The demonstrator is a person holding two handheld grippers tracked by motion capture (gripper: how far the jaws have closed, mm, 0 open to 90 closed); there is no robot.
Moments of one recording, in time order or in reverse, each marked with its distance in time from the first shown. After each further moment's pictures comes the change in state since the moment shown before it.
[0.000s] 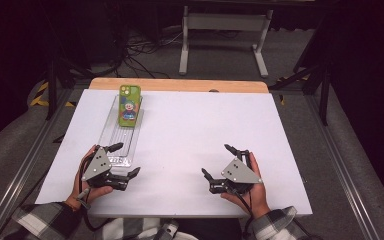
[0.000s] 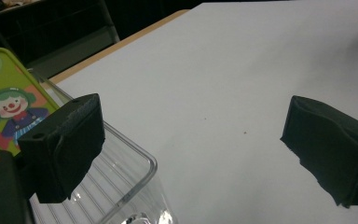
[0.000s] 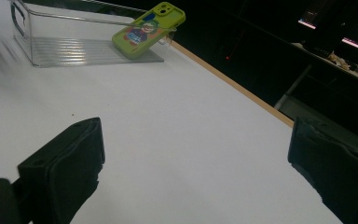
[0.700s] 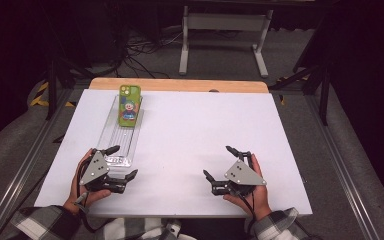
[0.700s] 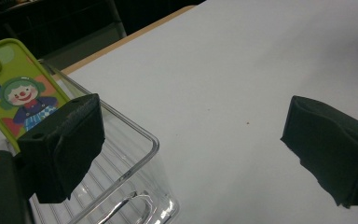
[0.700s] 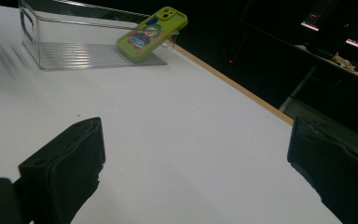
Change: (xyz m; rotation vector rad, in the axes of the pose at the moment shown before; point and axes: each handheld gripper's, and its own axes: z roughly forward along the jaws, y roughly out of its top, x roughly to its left) left arm -0.003 -0.005 -0.006 0.010 0.036 -0.002; right arm -0.002 -0.005 -0.005 -0.022 0.017 0.021
